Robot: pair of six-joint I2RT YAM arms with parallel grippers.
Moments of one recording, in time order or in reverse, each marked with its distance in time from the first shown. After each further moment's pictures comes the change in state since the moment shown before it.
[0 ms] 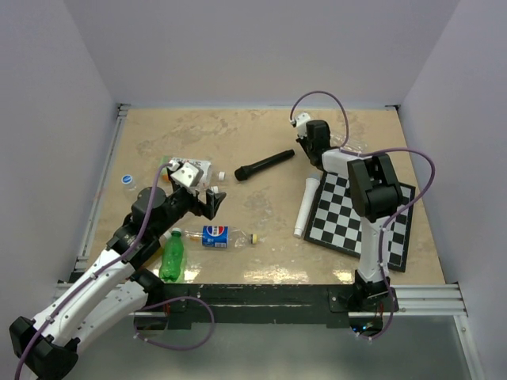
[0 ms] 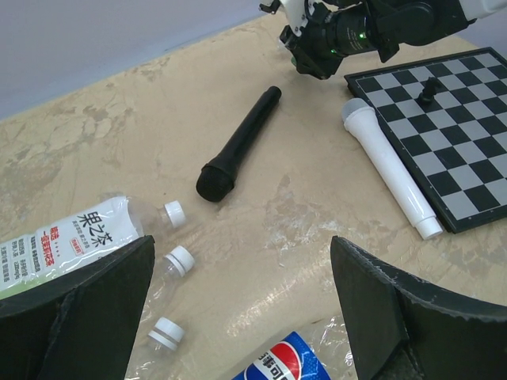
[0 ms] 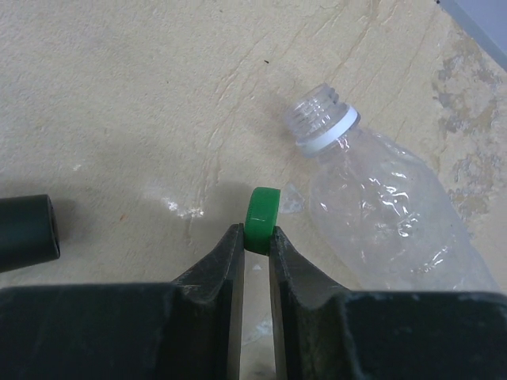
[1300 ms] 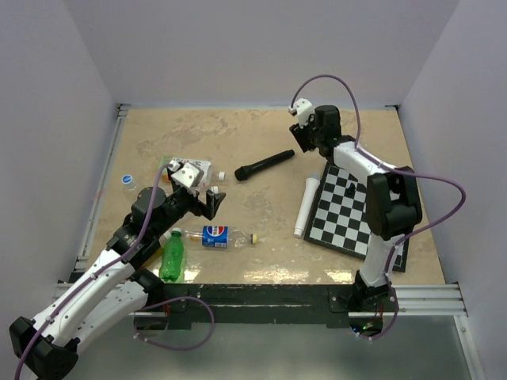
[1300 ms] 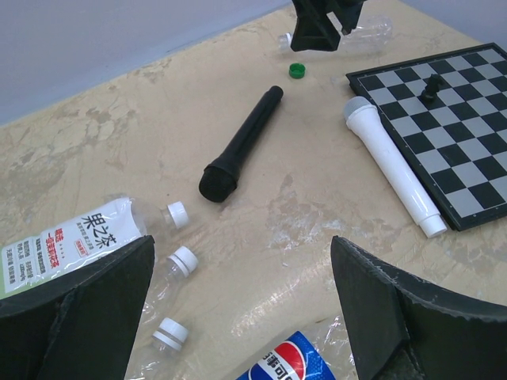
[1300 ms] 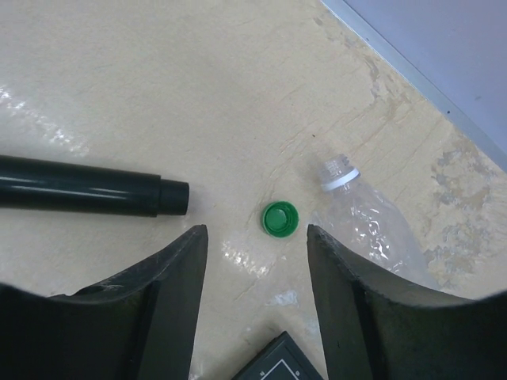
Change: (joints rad) left arm 0.000 0.001 0.000 -0.001 0.002 0.018; right arm -0.002 -0.209 0.032 -0.186 -0.277 -0.016
